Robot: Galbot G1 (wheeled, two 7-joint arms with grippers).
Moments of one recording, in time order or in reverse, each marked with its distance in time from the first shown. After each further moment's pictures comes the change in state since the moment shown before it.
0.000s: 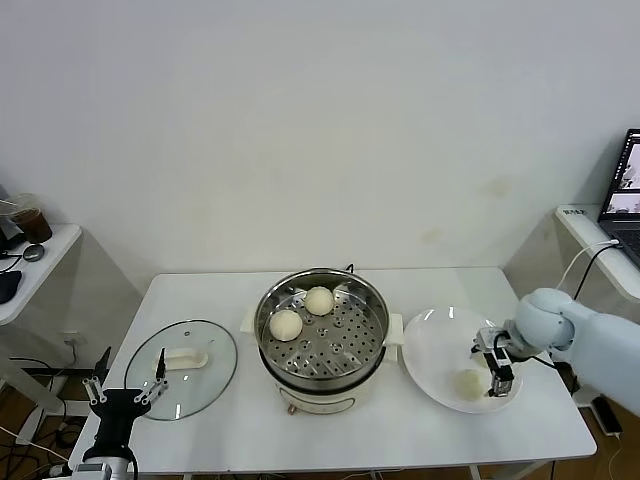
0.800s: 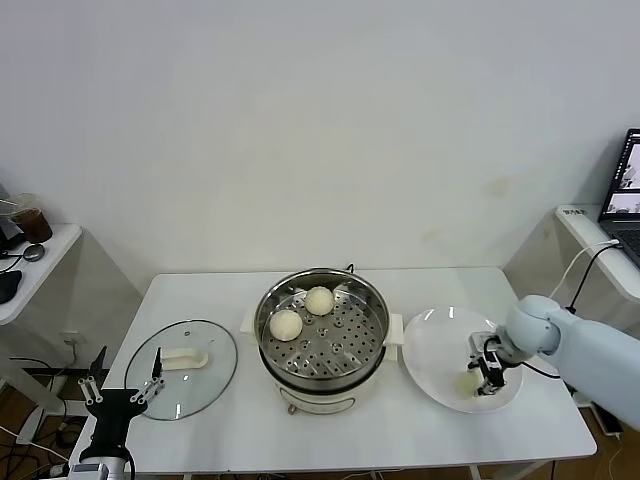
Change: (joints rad) left arm 0.000 -0.004 -0.008 -0.004 -0.001 -0.001 -0.002; right arm -0.011 0.029 0.023 -0.033 0.007 -0.008 -0.045
